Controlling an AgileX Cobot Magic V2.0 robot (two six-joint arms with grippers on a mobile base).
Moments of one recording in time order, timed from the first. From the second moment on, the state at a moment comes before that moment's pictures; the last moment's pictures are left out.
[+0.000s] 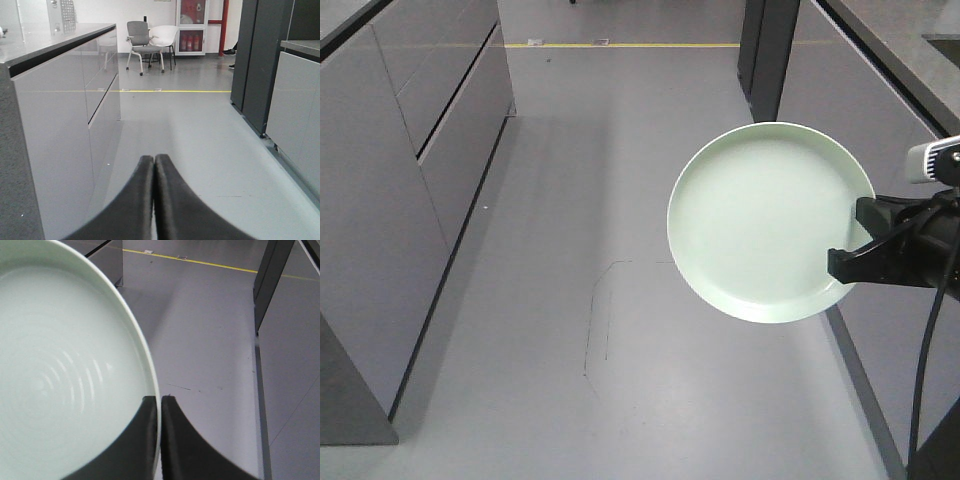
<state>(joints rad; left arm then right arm) 0.03 -0.01 0.03 0.00 0.12 -0.08 0.21 1.06 -0.68 0.09 0.05 -0.15</state>
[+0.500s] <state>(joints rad) 0.03 -0.01 0.03 0.00 0.12 -0.08 0.21 1.06 -0.68 0.09 0.05 -0.15</state>
